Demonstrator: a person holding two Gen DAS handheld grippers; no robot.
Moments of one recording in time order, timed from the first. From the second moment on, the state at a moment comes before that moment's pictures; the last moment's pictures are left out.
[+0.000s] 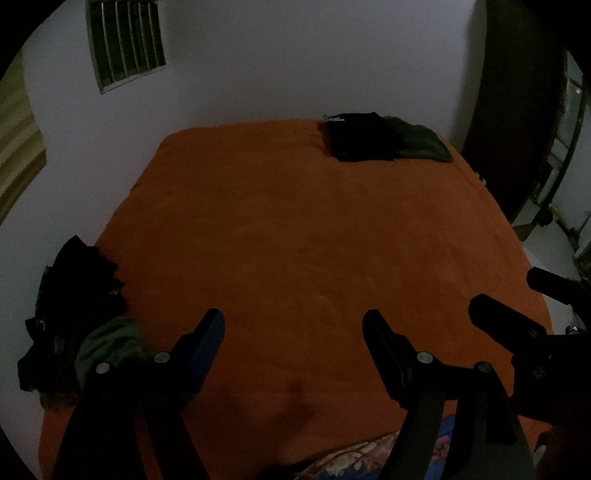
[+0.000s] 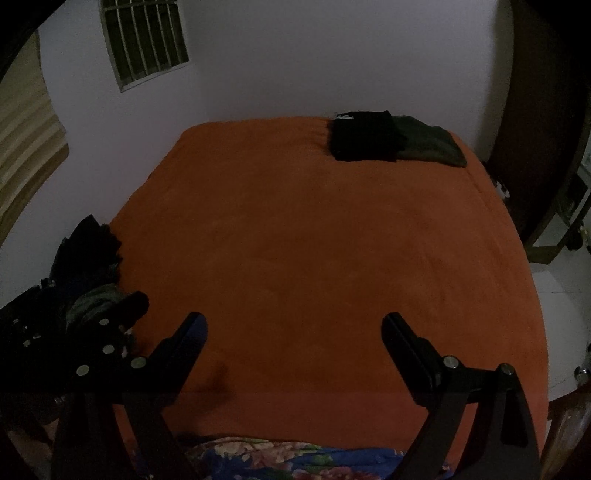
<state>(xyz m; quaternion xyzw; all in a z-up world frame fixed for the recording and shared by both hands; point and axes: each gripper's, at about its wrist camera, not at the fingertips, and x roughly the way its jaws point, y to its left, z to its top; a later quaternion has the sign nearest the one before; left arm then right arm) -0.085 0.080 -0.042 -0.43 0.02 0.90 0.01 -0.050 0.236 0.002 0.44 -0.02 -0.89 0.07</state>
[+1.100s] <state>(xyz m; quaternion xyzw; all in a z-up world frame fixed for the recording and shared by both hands) -0.054 0.086 -0.014 -0.38 0.01 0.92 0.03 -0.052 0.229 0.002 0.44 -0.02 -0.90 0.05</state>
